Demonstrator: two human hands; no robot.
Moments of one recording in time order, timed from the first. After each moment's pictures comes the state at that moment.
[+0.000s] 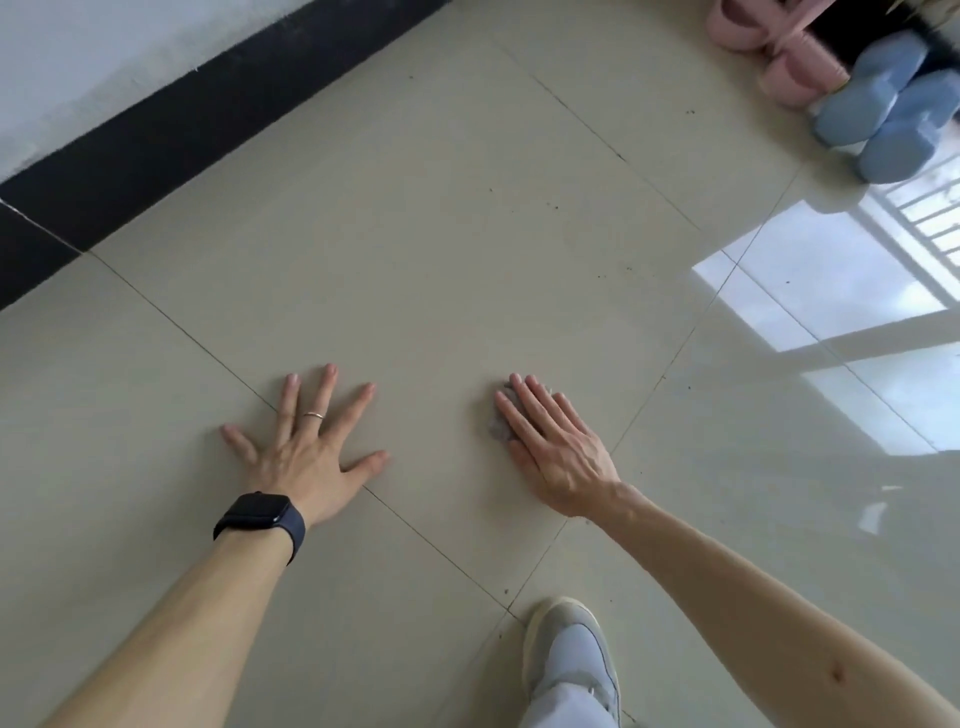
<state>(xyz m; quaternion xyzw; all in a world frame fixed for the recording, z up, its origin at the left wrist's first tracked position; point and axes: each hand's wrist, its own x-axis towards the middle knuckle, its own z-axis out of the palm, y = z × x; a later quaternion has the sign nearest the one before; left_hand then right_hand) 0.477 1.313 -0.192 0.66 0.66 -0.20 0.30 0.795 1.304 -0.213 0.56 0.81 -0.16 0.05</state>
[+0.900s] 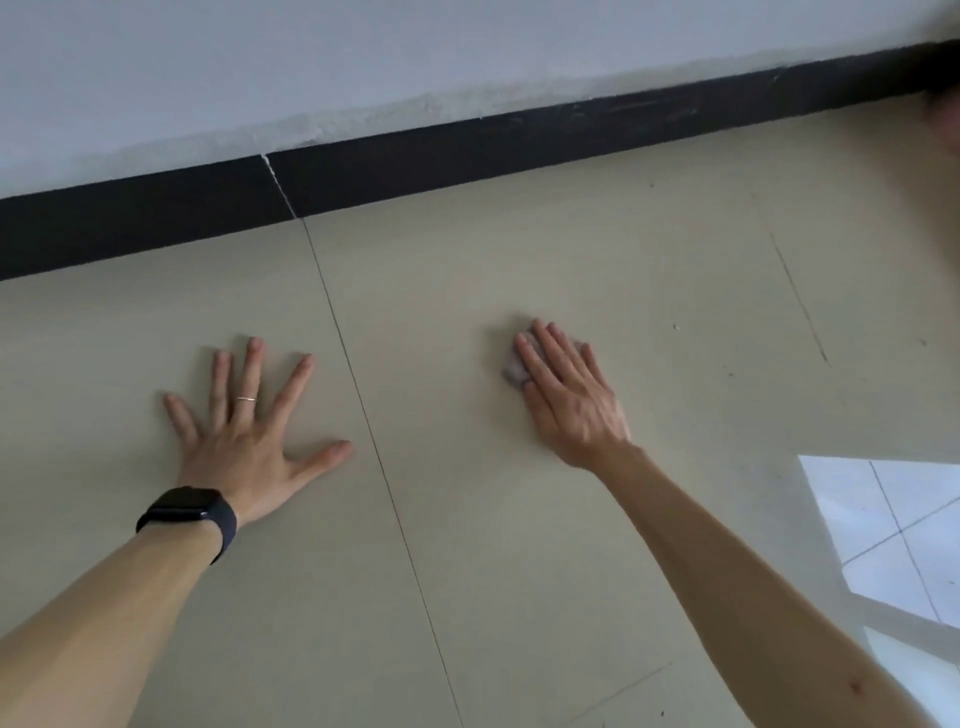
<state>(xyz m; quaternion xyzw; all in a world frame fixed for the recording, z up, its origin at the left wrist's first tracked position) 0.372 1.306 -0.206 0.47 0.84 -0.07 0.26 0.674 1.514 -0.228 0.39 0.91 -0.14 0.00</state>
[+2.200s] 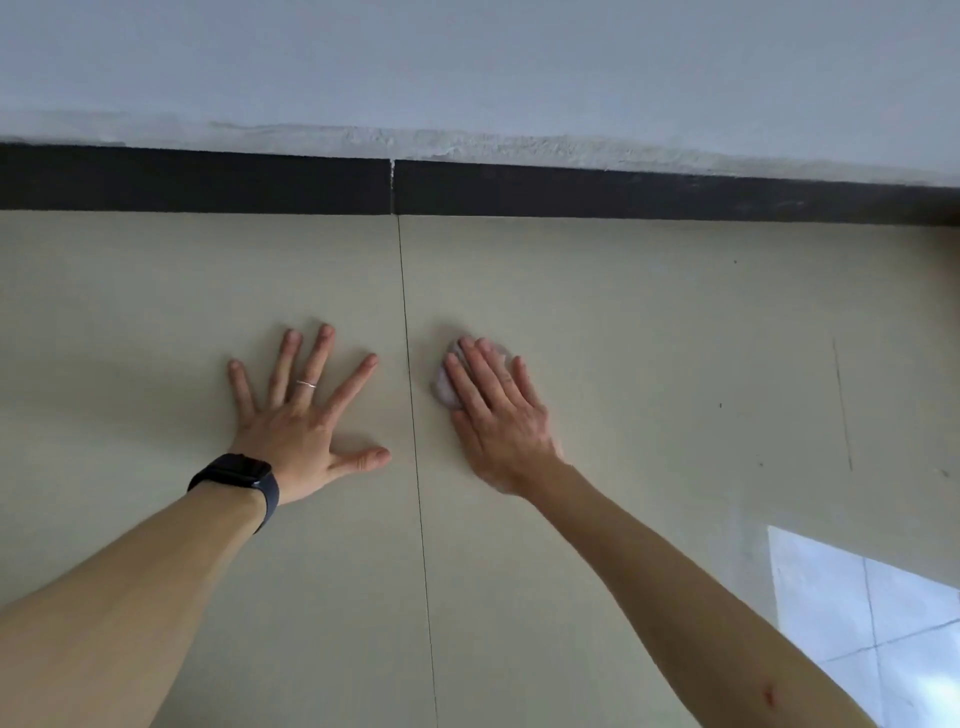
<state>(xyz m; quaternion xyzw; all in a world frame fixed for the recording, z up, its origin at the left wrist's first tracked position) 0.366 1.295 -0.224 0.46 0.85 -0.01 0.25 0.560 1.479 -0.228 0.19 0.97 -0.11 0.06</state>
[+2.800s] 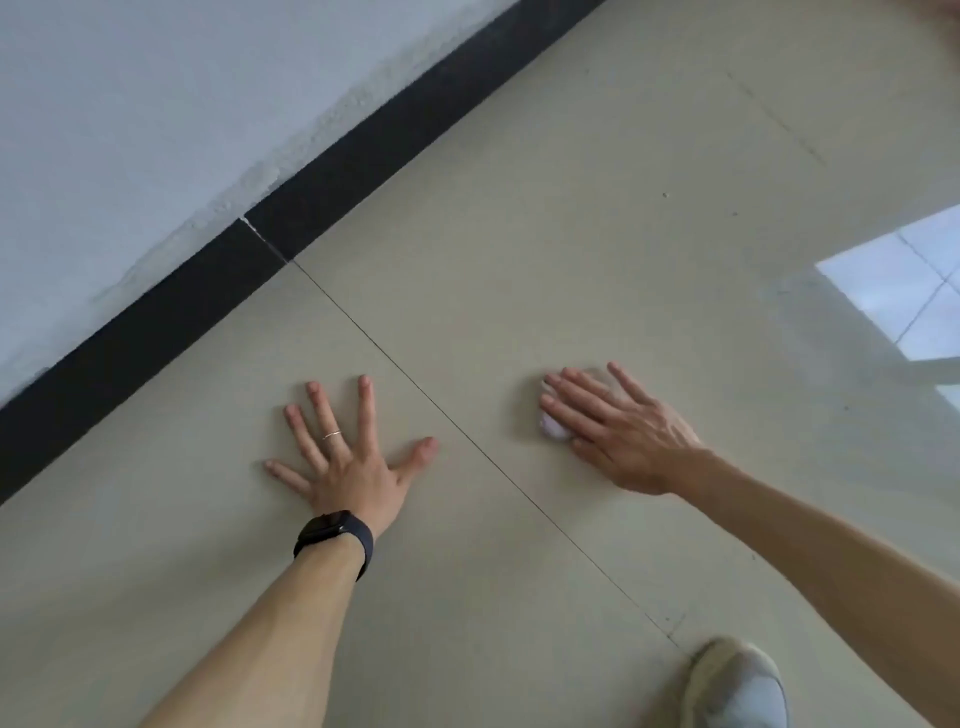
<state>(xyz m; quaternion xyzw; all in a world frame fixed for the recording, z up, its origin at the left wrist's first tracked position) 0.362 1.295 -0.220 0.48 0.83 -0.04 0.28 0.682 1.383 -0.209 0.36 0.92 -0.11 0.12</state>
